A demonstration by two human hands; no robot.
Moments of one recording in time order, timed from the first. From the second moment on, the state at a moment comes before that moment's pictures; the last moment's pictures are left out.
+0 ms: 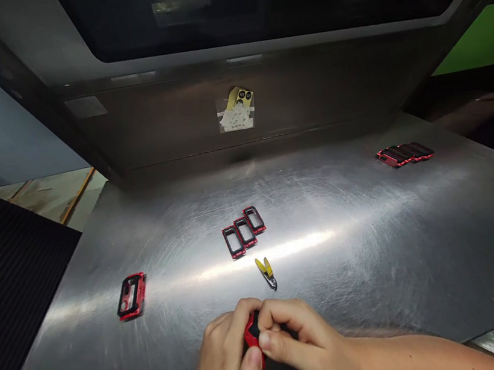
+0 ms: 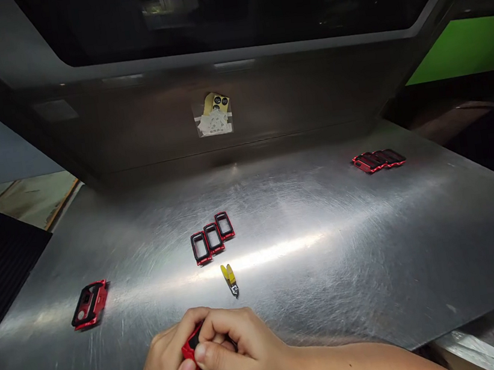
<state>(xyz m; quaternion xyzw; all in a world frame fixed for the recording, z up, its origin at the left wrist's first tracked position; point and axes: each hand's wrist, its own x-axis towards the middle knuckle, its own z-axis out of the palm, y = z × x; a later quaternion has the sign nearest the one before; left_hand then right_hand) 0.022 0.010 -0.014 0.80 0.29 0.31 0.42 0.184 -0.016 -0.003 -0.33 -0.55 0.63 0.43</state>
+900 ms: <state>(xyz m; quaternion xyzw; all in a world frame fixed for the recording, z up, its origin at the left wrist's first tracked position) 0.022 0.008 -0.007 0.76 0.30 0.31 0.47 0.190 -0.011 0.003 -0.29 -0.58 0.64 0.40</state>
